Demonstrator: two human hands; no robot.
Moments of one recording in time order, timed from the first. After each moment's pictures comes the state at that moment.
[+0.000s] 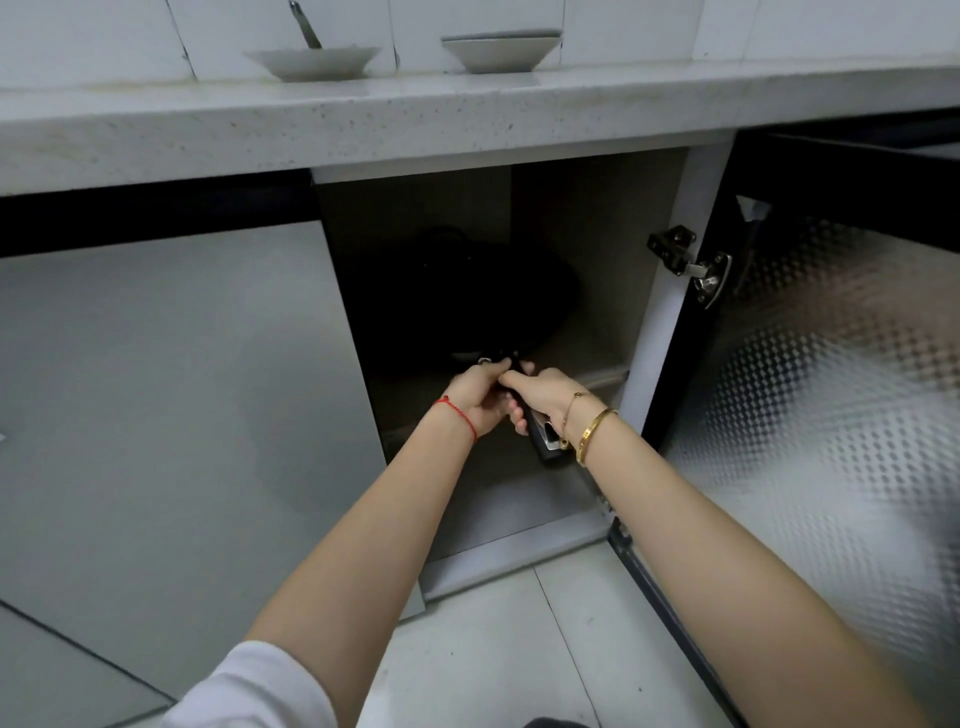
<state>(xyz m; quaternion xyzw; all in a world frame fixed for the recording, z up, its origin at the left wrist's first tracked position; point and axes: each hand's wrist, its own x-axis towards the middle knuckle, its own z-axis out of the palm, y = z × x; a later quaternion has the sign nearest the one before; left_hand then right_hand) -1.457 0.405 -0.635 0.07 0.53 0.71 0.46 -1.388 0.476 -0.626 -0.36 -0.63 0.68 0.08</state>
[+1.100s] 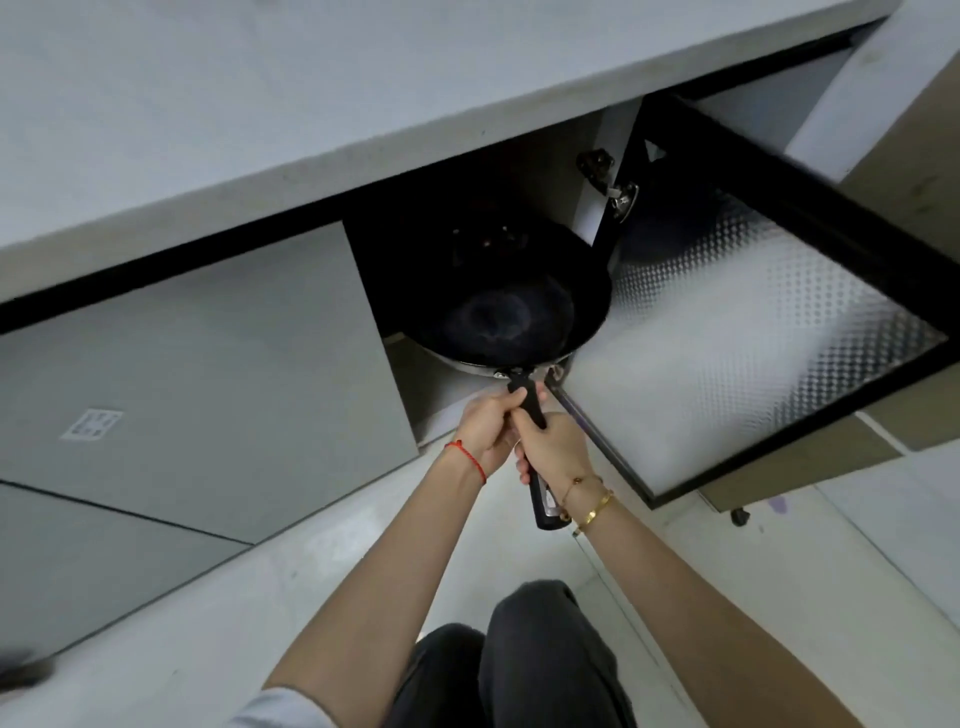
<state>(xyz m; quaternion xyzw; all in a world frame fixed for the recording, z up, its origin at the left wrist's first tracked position) -1.324 0.279 -0.602 0.04 0.49 0.62 0.61 -1.231 0.296 -0.561 -0.55 -0.60 0.57 0.14</state>
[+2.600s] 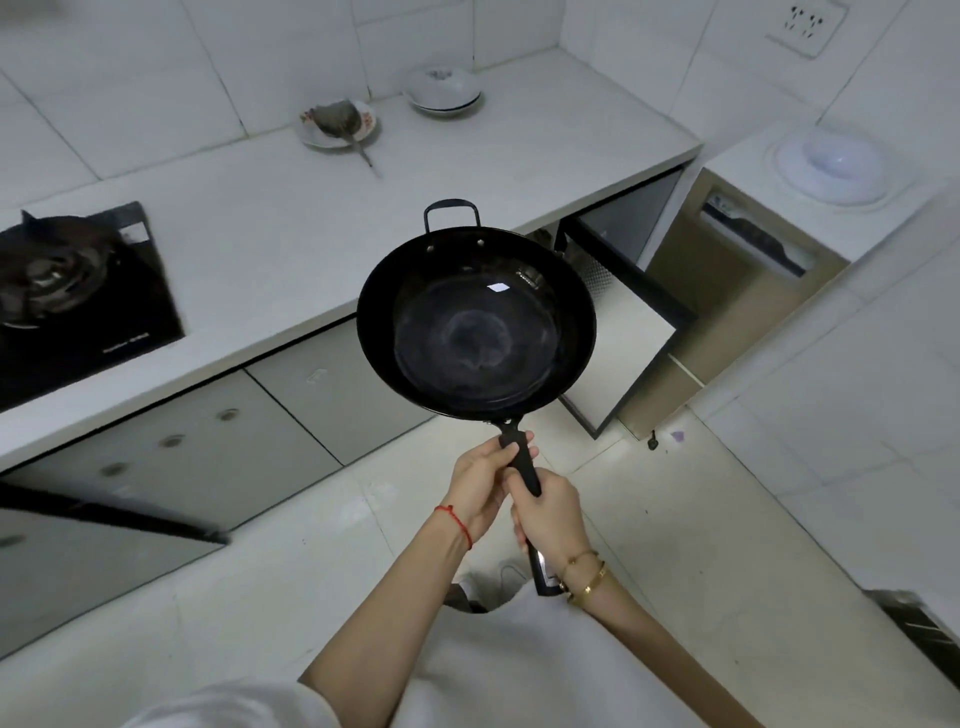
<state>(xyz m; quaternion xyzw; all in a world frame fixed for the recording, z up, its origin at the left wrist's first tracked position) -1.159 -0.023 -0.214 0.00 0.48 0.63 0.60 -1.057 -0.004 -0.188 -0.53 -0.61 0.57 0.14</state>
